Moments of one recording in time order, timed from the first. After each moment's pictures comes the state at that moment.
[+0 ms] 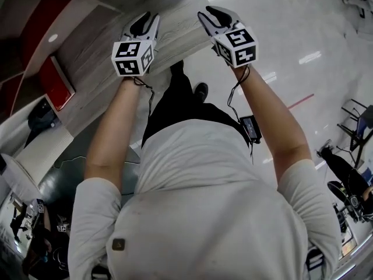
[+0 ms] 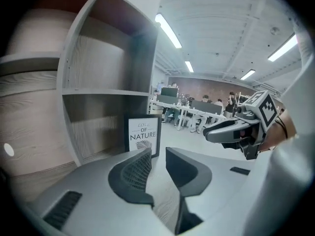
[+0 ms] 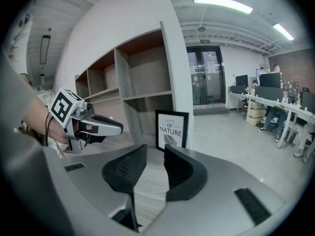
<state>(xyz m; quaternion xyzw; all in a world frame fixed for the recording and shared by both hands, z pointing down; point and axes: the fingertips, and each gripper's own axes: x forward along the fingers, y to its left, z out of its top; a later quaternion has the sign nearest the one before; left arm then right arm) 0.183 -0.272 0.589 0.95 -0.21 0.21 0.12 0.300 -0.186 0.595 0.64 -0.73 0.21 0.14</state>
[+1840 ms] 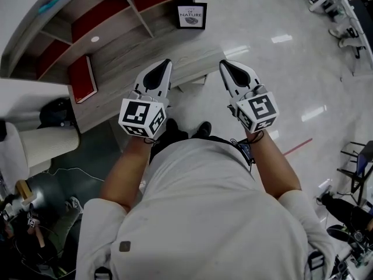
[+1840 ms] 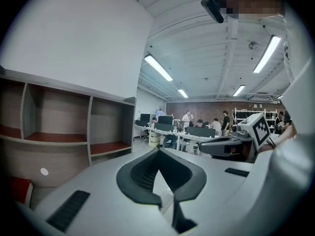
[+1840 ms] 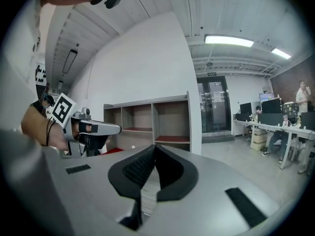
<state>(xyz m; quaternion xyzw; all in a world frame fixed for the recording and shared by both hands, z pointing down) 0.091 -0.109 0.364 0.97 -0.23 0.06 0.07 0.214 -0.034 0.388 0.64 -0.76 0.07 0.06</state>
